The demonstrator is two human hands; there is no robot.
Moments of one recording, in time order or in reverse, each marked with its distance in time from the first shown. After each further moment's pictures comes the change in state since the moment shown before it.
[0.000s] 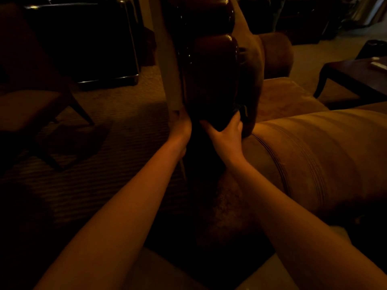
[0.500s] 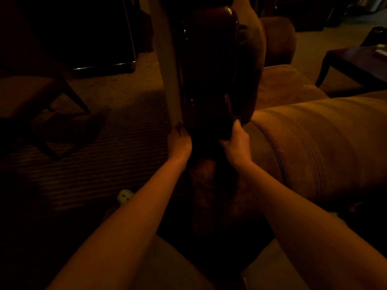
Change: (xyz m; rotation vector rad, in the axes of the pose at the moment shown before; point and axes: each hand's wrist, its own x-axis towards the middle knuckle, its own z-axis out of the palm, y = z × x) left_hand -0.034 -0.057 0.004 0.094 0.066 -0.130; right_hand -0.006 0.055 -0.022 -0.258 -0.072 -0.076
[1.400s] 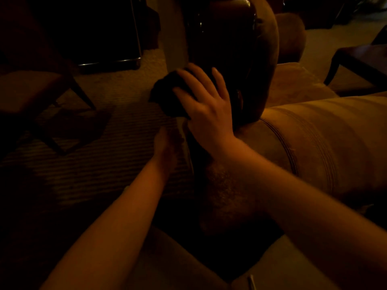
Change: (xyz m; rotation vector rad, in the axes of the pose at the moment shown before) left_hand 0.008 -0.008 -0.056 -0.375 -0.187 -0.247; right_hand -0.003 -0.099 0.028 -0.482 0.418 -1.003
